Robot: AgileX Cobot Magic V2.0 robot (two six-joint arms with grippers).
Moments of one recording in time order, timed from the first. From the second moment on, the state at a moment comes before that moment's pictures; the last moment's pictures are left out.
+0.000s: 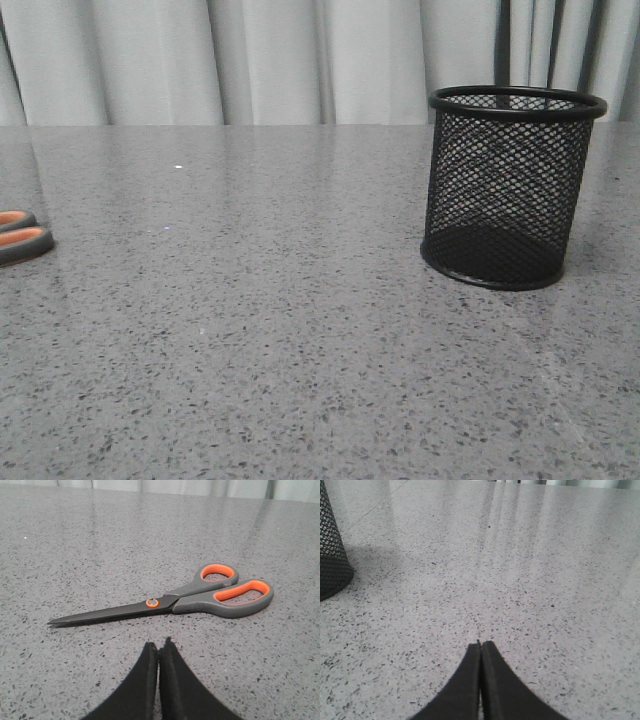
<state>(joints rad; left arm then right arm) -0.10 -0.01 0.00 0.06 0.32 -0.09 0.02 -0.01 0.02 -0.04 0.32 -0.04</state>
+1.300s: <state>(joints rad) -0.10 -0.01 -0.01 -0.45 -0.03 -0.09 0.02 0.01 -0.08 0.50 -0.03 -0.03</state>
